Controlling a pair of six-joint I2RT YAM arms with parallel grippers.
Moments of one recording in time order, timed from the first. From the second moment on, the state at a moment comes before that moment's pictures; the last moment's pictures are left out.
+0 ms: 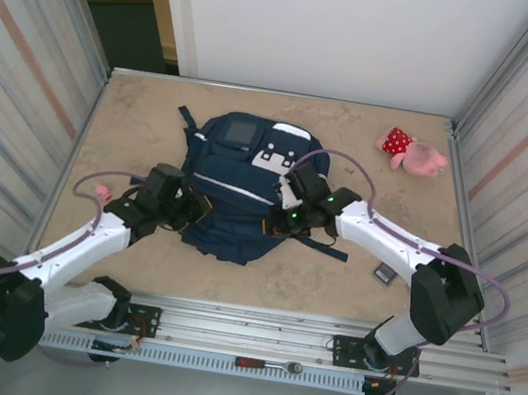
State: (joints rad) left arm -0.43 1.05 0.60 -0.31 0.21 -1.14; right arm 0.72 1.54 1.08 -0.62 -0.35 0.54
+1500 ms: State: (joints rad) left arm -0.36 1.04 0.72 -0.53 0.41 -0.80; right arm 0.28 1.83 1.33 -0.72 -0.58 0.07
